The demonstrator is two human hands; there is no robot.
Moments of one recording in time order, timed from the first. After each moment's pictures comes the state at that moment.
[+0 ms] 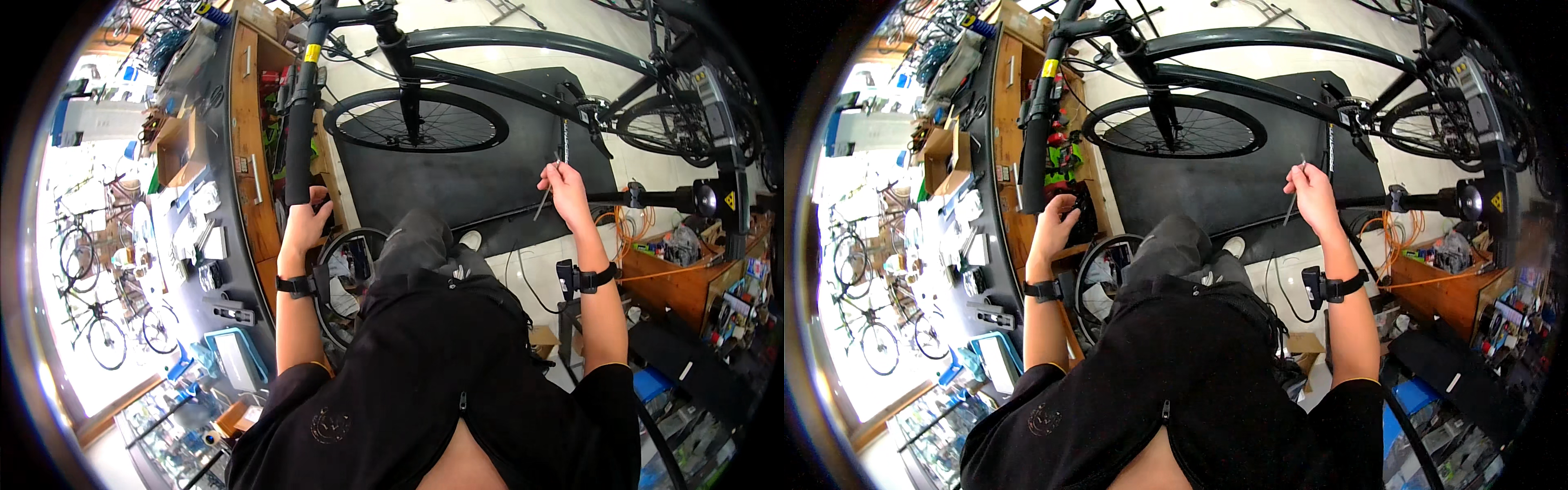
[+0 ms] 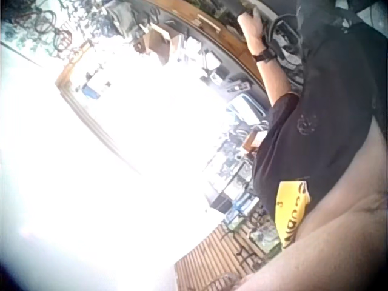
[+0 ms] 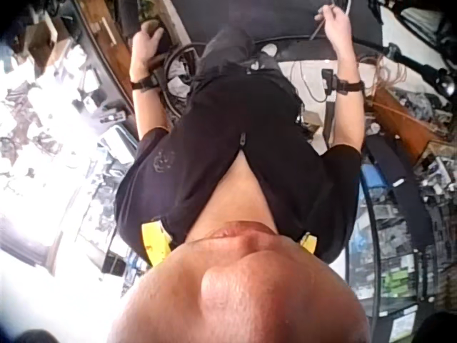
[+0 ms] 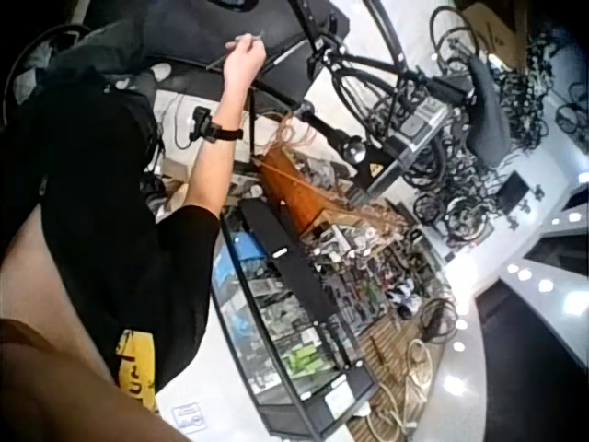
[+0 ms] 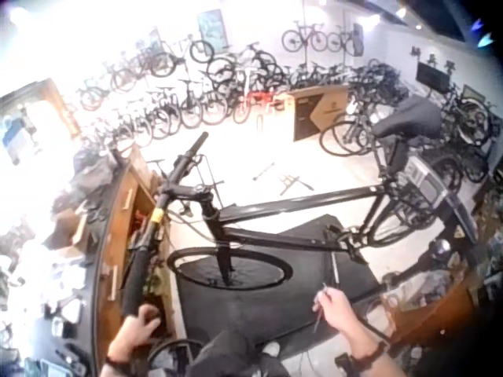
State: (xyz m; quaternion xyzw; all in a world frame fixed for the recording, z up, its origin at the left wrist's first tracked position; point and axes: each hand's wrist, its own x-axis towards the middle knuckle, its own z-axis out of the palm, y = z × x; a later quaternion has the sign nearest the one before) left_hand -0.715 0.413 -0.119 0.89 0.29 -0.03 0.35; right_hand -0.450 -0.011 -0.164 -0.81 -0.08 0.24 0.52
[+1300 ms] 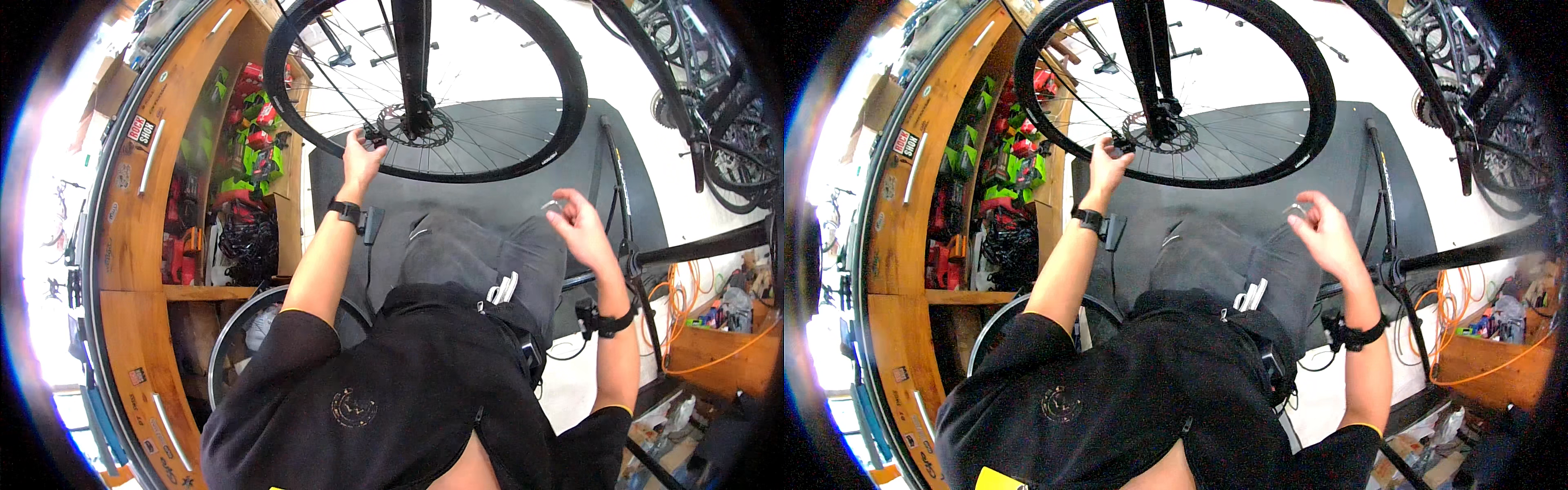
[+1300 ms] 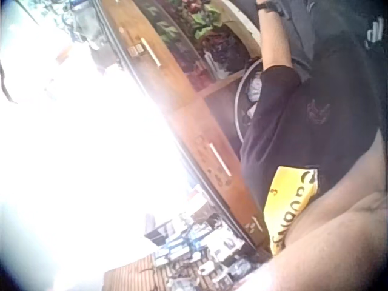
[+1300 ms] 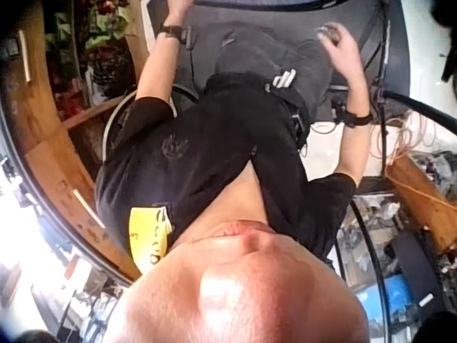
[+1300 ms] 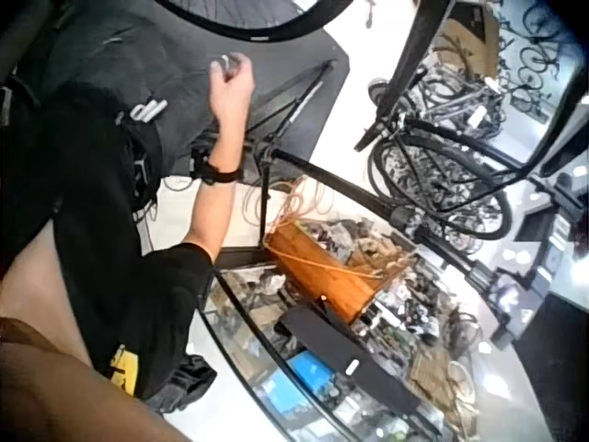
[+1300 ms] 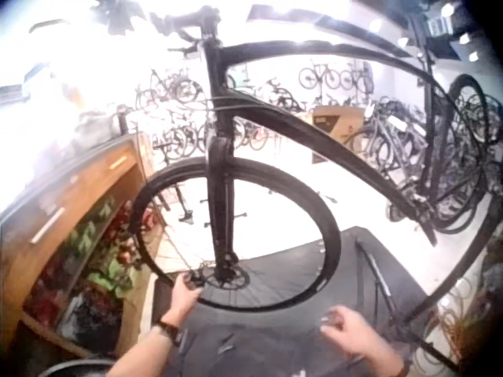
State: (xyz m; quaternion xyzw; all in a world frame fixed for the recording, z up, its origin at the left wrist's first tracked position) left_hand -0.537 0.480 -0.658 0.83 0.34 0.25 0.37; right_hand -0.463 0.033 -0.553 -0.83 -0.26 0.18 0.46
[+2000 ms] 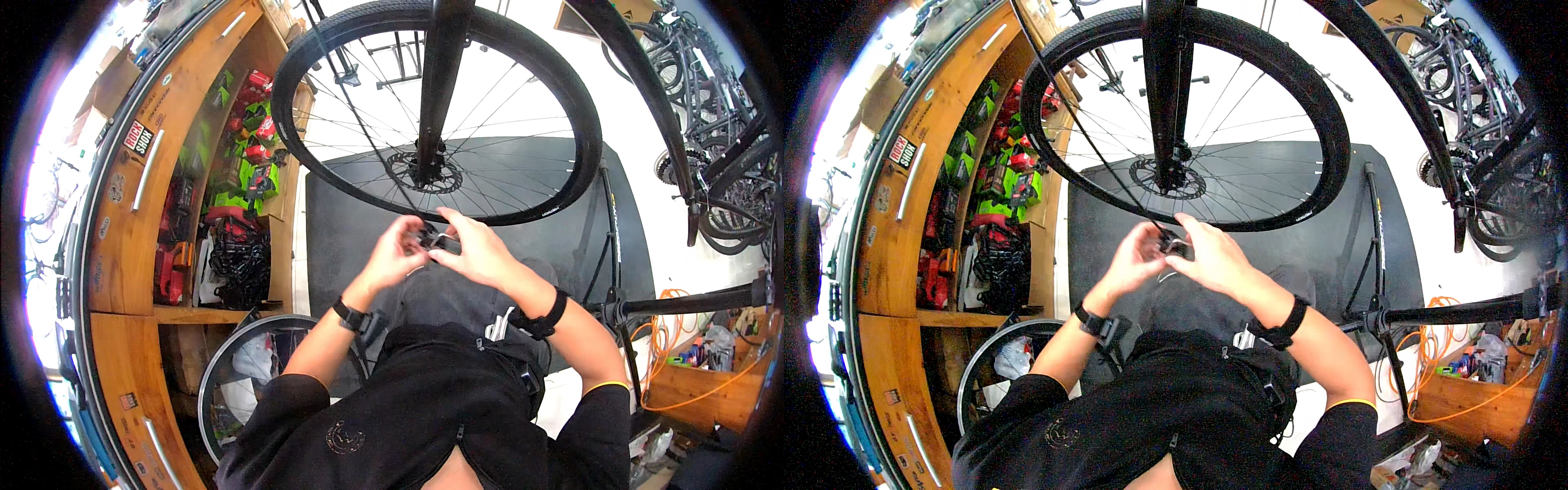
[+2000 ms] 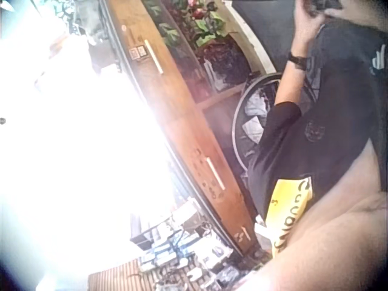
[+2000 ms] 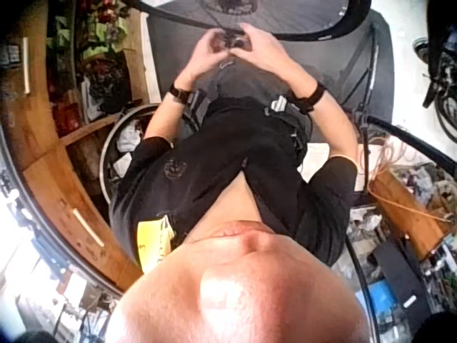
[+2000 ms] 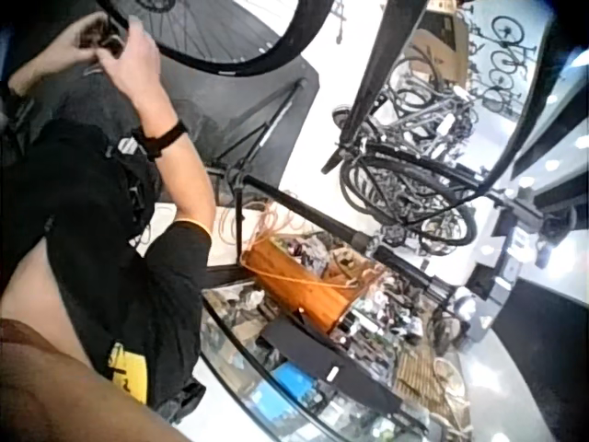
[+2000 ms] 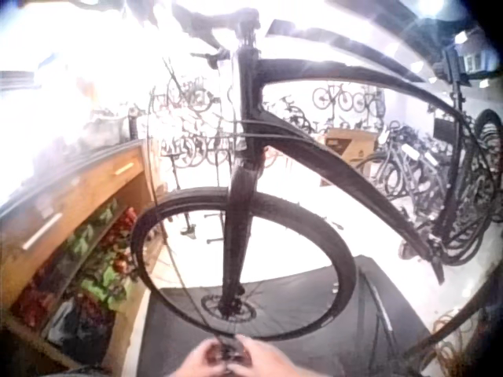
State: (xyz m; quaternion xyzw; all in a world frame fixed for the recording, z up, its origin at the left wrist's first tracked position) left_hand -0.605 0.382 -0.636 0.69 0.09 0.11 0.70; right_hand -0.484 0.209 -0.548 -0.78 -0.47 0.18 0.36
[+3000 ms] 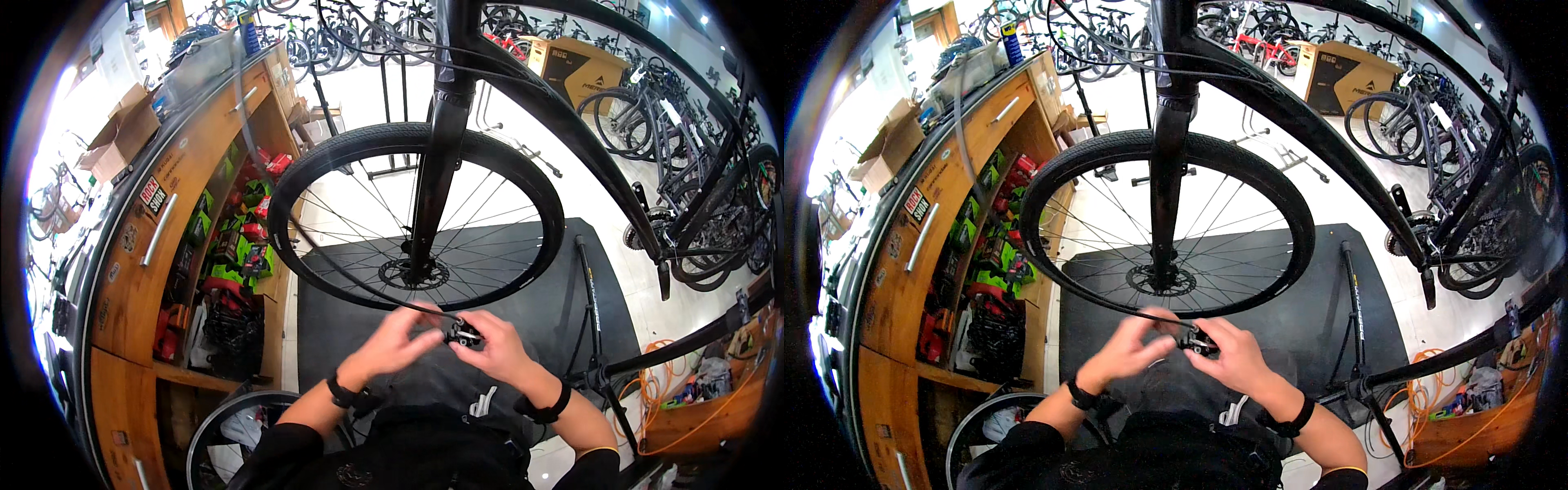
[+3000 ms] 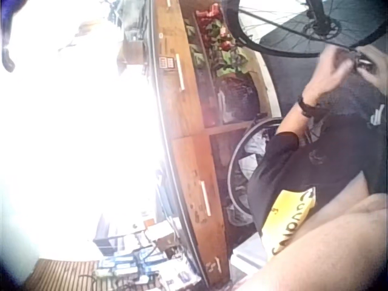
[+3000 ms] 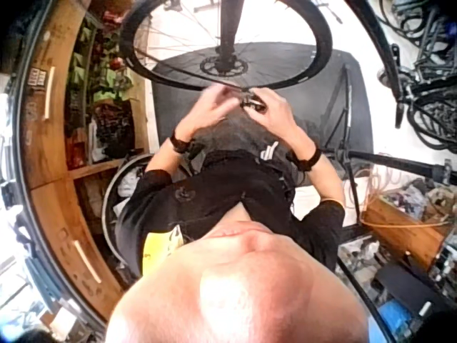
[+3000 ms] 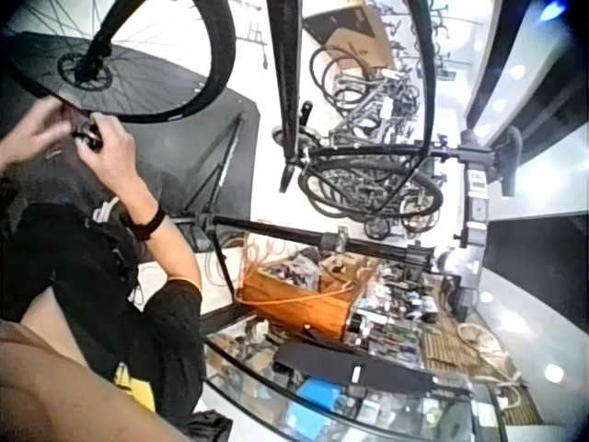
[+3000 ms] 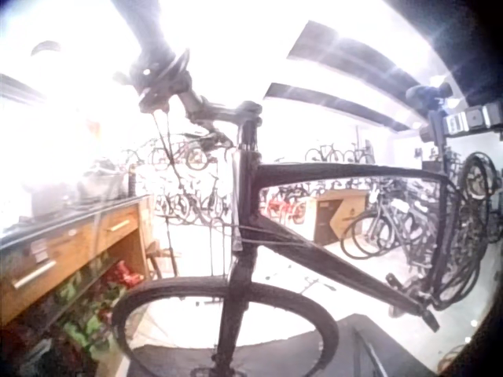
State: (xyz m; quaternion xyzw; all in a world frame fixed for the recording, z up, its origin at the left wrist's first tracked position) left_hand -0.594 0.356 -0.510 0.81 -0.05 0.16 0.56; right_hand -0.484 0.158 -0.505 -0.73 -0.50 0.04 0.46
